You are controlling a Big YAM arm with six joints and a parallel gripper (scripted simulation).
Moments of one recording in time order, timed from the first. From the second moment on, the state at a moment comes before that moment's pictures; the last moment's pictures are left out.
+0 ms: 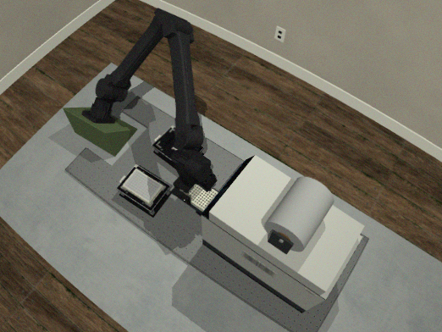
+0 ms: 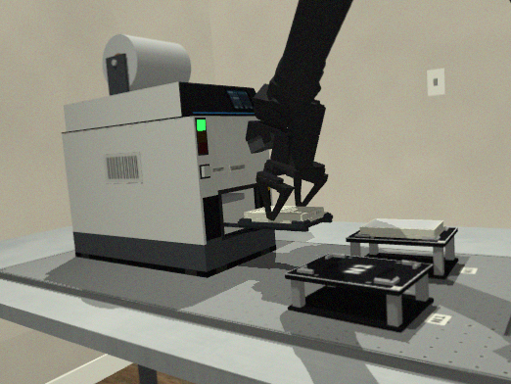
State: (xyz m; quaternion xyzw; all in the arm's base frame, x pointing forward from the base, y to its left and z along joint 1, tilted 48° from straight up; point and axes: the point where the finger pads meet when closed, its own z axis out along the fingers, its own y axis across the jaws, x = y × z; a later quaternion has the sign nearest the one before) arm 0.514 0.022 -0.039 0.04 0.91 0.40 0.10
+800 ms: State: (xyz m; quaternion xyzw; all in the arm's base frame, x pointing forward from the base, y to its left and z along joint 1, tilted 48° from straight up) arm 0.514 0.027 -0.039 0.04 0.91 0.40 0.10
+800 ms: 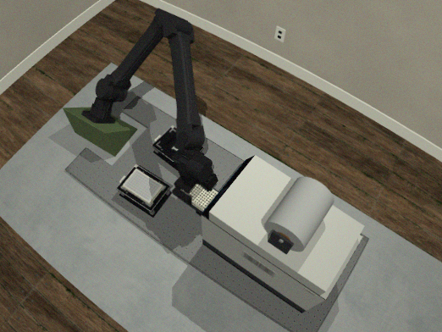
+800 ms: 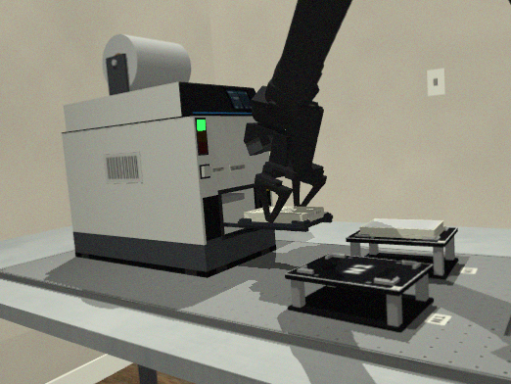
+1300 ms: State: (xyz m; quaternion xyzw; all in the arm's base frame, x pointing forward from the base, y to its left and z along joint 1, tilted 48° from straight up) arm 0.515 0.024 -0.033 0.03 0.91 0.40 0.10
